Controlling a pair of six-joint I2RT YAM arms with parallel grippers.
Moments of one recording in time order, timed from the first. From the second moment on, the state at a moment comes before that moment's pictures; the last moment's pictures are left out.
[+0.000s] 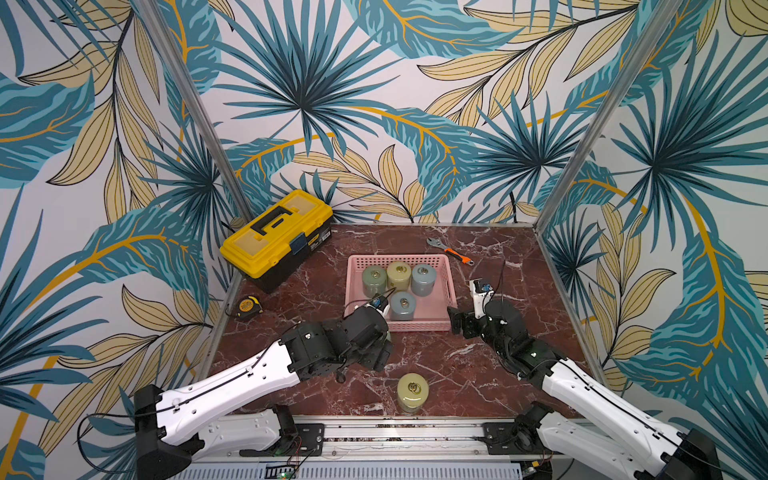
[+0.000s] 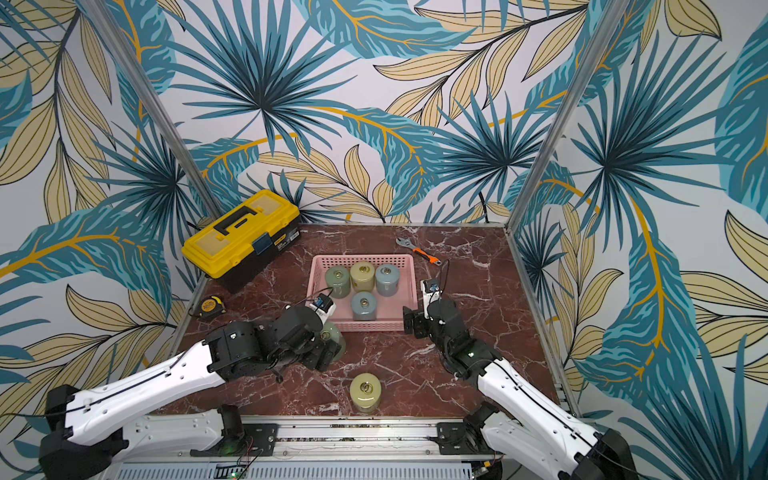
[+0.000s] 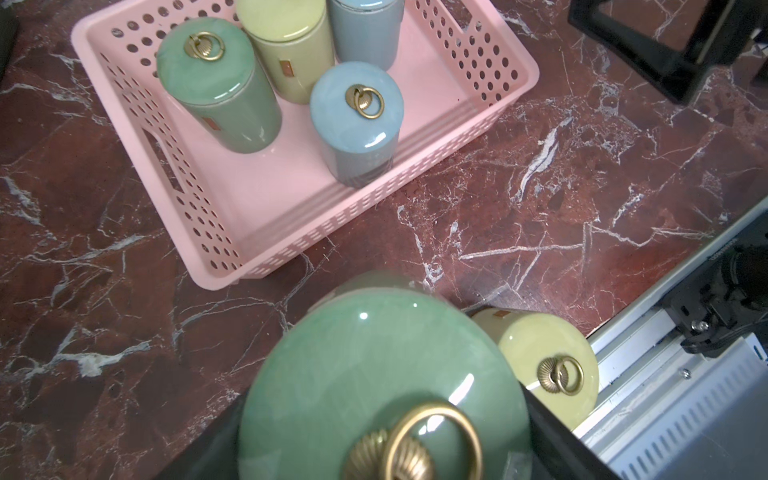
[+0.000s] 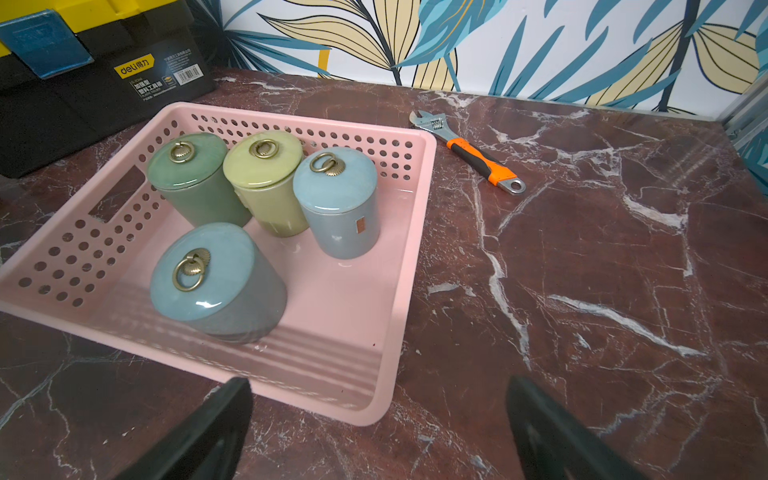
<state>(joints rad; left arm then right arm) -1.07 1.09 1.06 -0.93 -0.25 -0.49 0.56 0.91 0.58 -0.20 0.30 0.21</state>
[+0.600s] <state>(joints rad) -1.31 1.06 0.93 -1.01 -0.36 -0.75 0.56 0.90 0.58 -0.20 0.31 0.21</state>
